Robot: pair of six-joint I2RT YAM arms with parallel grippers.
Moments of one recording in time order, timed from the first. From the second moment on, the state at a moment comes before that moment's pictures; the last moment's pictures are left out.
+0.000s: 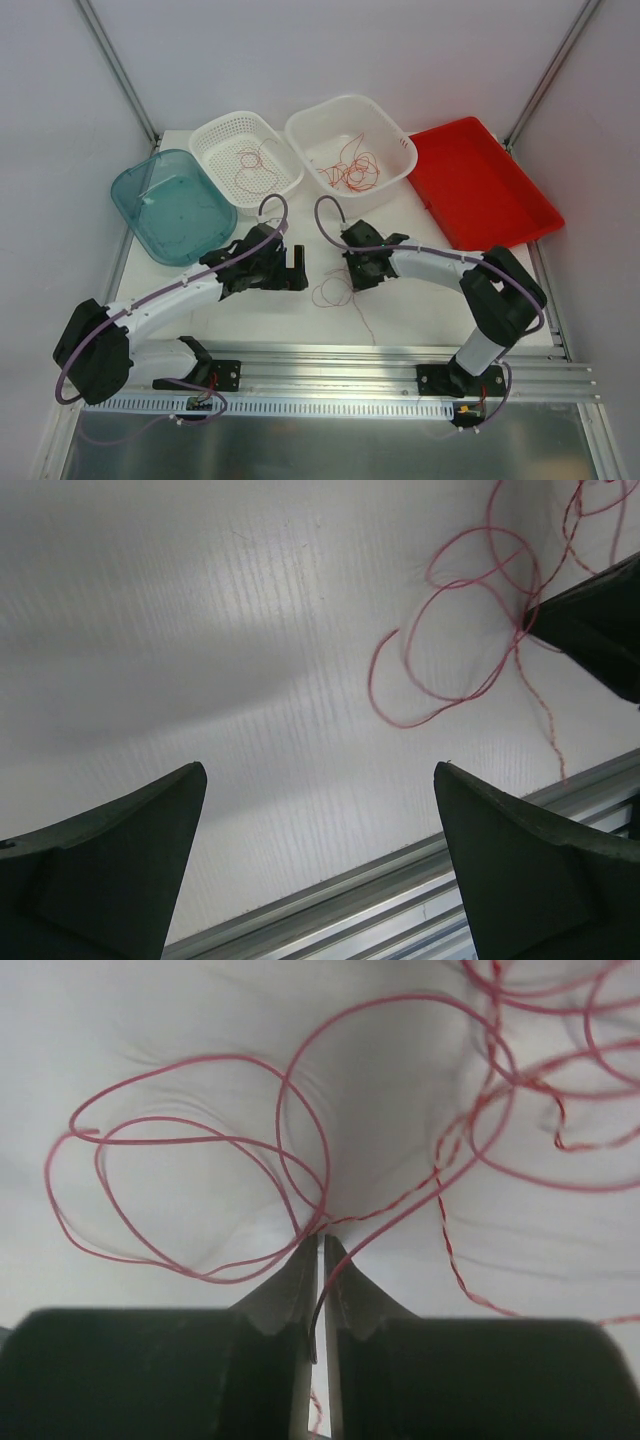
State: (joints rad) left arm -0.71 1.19 0.72 -0.44 -0.01 -0.62; right arm 0.76 1.63 0.92 -0.50 0.07 0.45
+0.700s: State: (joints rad) left arm -0.76 1.38 0.81 -0.39 -0.01 -0.53; right arm 0.80 1.67 0.95 -0.44 -0.01 0.51
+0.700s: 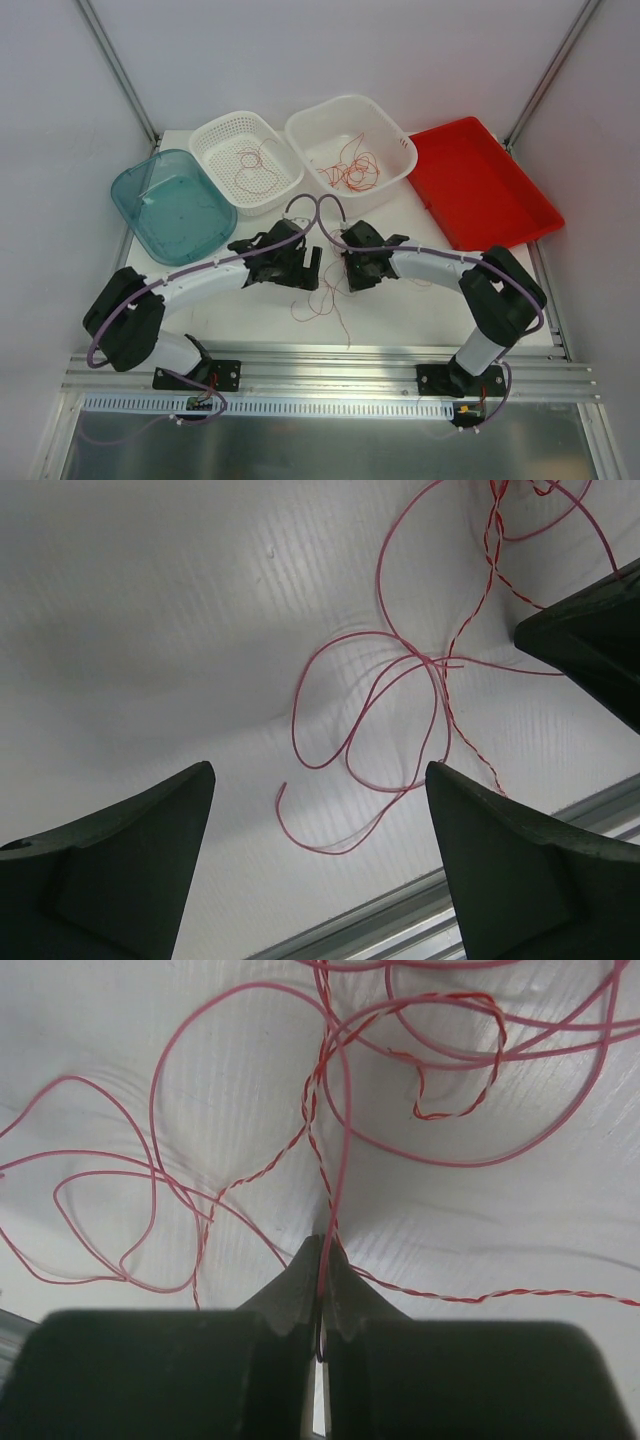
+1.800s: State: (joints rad) left arm -0.76 1.11 1.15 -0.67 -0.26 -0.27; right arm 0.66 1.51 0.79 -0.44 0.00 0.52
